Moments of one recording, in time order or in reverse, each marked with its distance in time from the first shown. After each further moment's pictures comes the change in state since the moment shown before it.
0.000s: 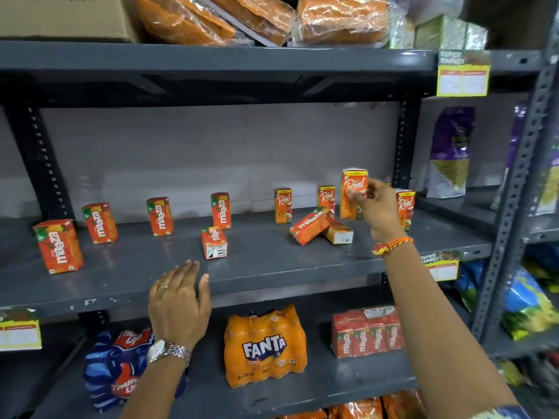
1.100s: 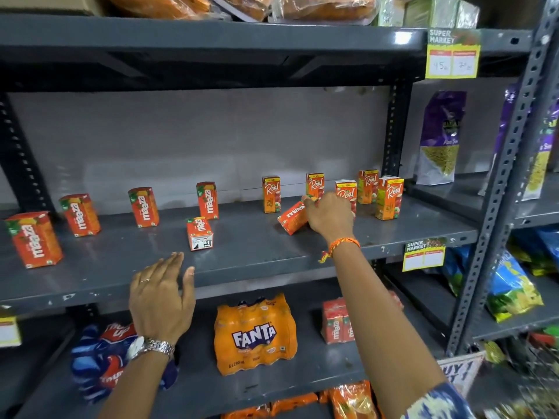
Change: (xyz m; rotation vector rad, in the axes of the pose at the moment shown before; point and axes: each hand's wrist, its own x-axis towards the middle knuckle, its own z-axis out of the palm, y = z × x) left_hand -0.002 -0.002 0.004 -0.030 0.071 0.012; right_hand -0.031 0.019 0.054 -0.823 0.002 -0.060
